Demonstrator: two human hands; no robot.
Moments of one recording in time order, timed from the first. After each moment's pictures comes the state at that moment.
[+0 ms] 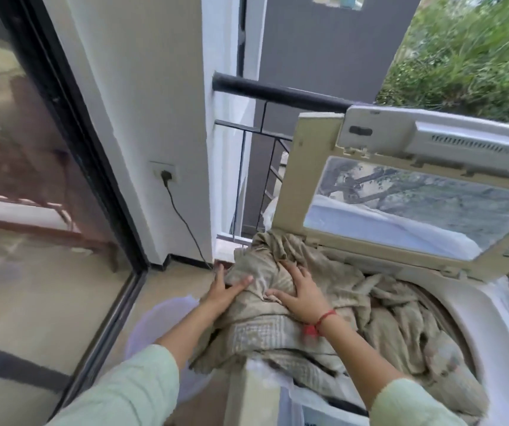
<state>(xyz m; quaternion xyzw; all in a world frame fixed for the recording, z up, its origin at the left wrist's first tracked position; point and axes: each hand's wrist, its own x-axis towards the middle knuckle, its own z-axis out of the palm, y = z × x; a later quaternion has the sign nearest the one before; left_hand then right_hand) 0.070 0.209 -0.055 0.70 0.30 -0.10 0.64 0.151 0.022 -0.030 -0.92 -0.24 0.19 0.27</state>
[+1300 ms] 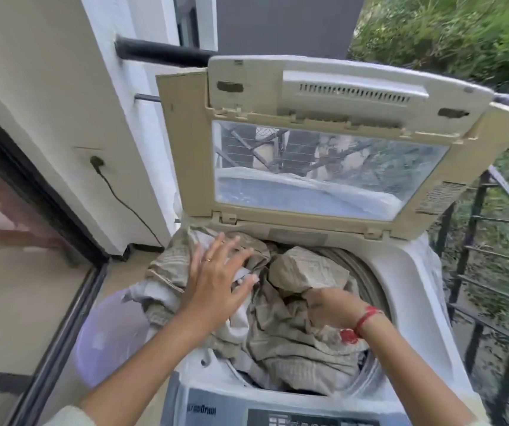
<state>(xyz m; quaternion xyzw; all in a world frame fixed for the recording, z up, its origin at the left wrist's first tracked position) 0.093 0.040 0.009 0.97 0.03 0.15 0.20 0.183 -0.185 -0.006 -0.92 -0.25 0.31 0.06</state>
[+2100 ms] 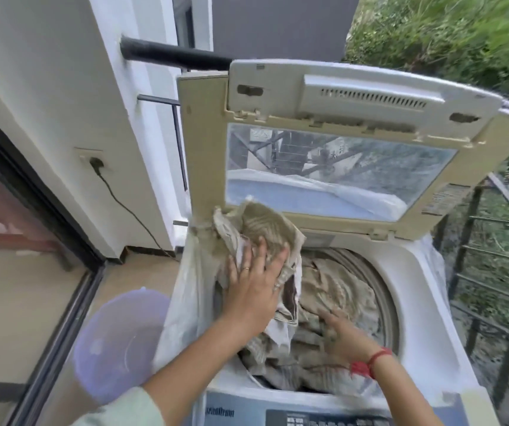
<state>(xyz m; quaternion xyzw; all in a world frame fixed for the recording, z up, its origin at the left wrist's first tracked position) 0.103 0.000 0.004 0.98 0.03 0.00 0.19 0.137 -0.213 -0.046 -0.92 -0.13 0.35 0.09</state>
